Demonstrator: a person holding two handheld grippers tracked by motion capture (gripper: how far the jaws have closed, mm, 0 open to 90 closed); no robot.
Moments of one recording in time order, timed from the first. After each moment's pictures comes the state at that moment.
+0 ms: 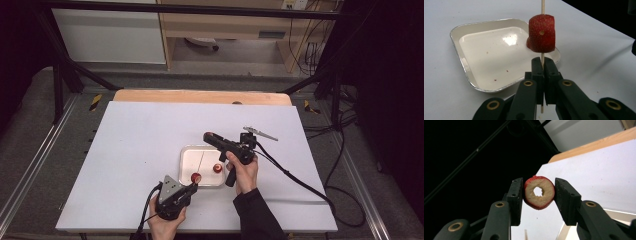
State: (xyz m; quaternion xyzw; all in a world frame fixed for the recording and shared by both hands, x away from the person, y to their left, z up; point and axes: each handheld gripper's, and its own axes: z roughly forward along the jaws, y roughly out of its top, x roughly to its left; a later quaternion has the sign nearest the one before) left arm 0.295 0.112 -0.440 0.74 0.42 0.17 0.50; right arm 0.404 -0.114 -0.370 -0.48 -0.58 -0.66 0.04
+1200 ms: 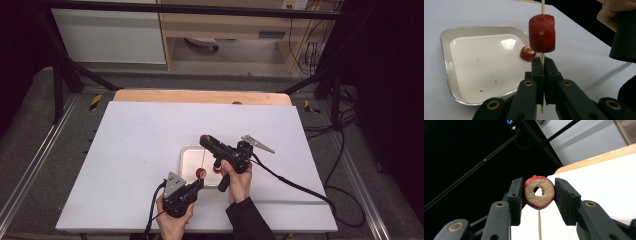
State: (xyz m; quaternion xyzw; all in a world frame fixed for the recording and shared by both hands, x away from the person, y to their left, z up) left arm 0.299 0.097 -0.436 0.70 0.45 0.15 0.53; right arm 0.387 -0.101 -0.384 -0.45 -0.54 -0.71 0.01
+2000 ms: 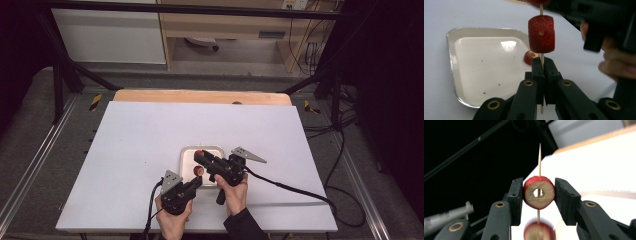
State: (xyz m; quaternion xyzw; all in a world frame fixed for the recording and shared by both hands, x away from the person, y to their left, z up) left arm 0.304 0.100 -0.435 0.68 0.48 0.13 0.54; right arm 0.365 -0.087 -0.411 -0.44 -0.60 -0.67 0.00
